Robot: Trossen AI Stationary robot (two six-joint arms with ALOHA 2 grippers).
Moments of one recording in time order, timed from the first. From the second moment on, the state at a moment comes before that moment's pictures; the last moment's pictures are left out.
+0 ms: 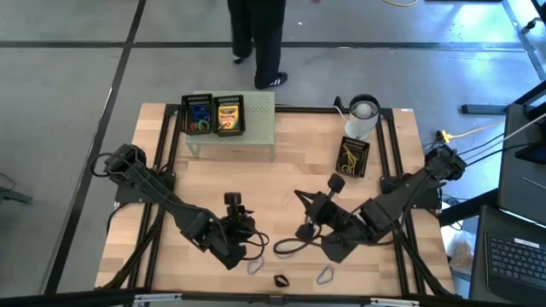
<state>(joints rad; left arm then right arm) -0.63 1.72 1.42 -0.89 -0.75 -0.51 0.65 1.65 1.50 -0.69 1.17 0.53</state>
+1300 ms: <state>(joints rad) -0.61 1.72 1.42 -0.86 -0.85 -0.41 0.38 1.47 1.52 -1.57 0.92 0.97</state>
